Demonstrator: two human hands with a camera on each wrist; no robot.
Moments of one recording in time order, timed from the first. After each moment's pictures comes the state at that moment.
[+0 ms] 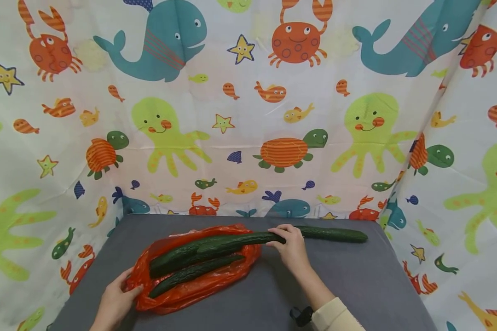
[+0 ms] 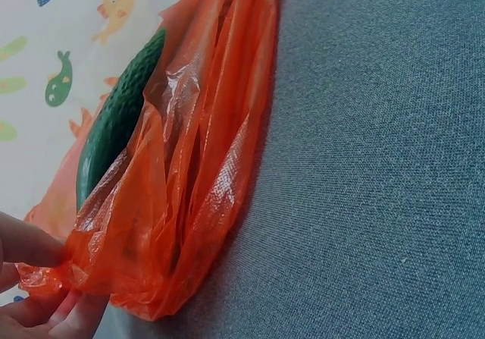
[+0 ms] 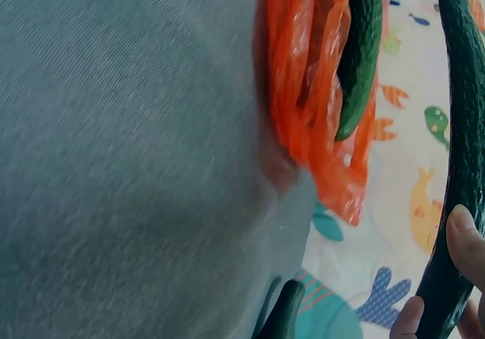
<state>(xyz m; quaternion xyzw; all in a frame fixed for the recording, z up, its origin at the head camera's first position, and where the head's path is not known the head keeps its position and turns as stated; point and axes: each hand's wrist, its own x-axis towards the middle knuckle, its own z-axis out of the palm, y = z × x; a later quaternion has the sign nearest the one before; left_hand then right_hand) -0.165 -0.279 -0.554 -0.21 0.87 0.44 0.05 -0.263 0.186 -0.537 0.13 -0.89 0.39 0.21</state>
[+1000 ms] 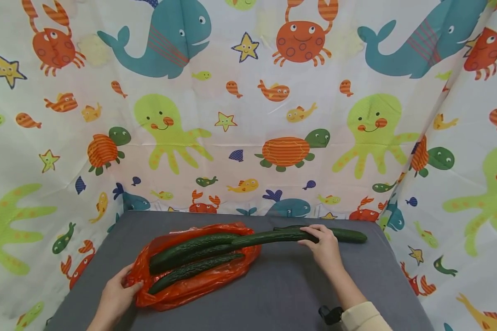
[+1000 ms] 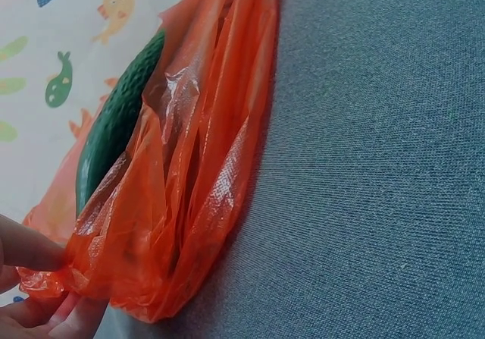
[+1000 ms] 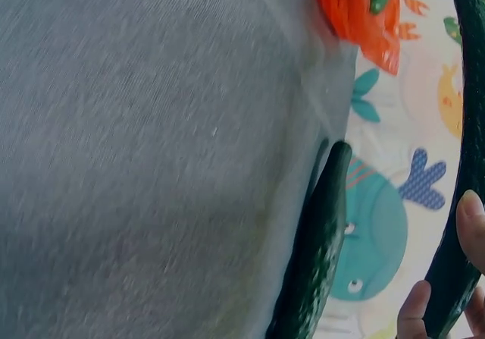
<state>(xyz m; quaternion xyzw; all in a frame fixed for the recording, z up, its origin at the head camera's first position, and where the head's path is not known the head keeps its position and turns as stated) -0.164 -0.279 -0.555 -0.20 0.87 0.44 0.04 -0.264 0.271 -0.546 0.09 -0.91 0.34 0.22</state>
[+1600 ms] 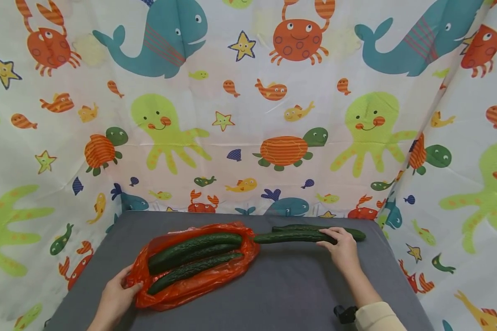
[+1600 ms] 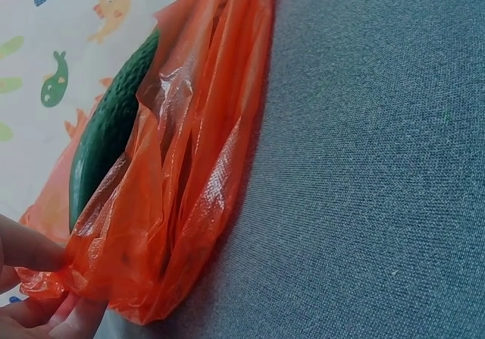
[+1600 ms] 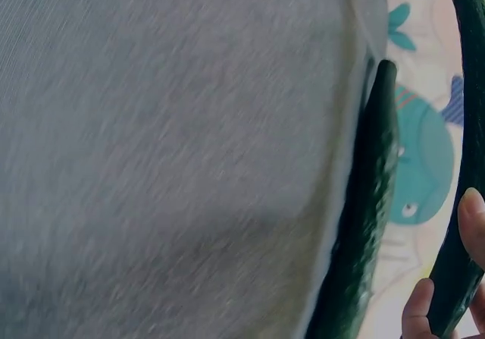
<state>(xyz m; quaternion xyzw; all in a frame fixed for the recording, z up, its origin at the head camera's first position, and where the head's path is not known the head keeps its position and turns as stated) -0.165 -0.278 -0.558 -0.20 0.88 0.43 0.05 -0.261 0.326 -0.560 0.04 -0.92 0.32 0.20</state>
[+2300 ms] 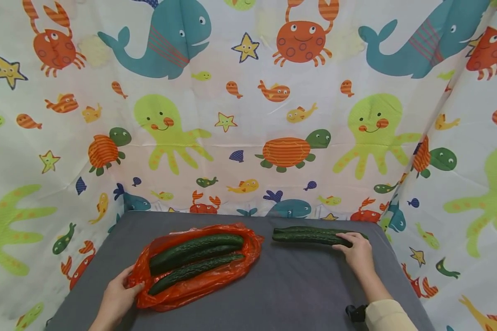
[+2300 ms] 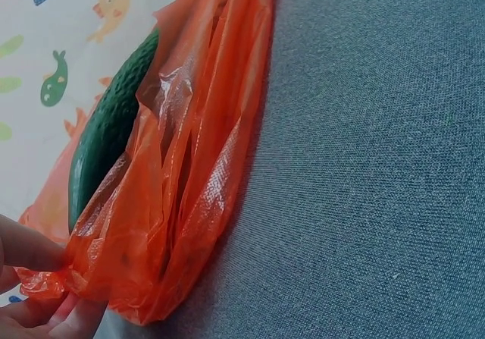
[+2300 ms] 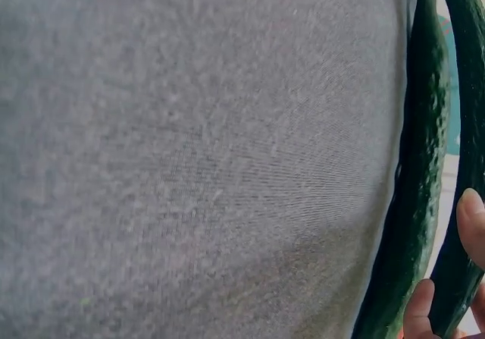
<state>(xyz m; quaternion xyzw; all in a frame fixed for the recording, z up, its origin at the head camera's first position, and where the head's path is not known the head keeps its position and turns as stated) -0.166 -0.276 -0.559 -0.21 0.88 0.43 0.04 -0.277 0.372 -0.582 0.00 -0.94 0.28 0.17</state>
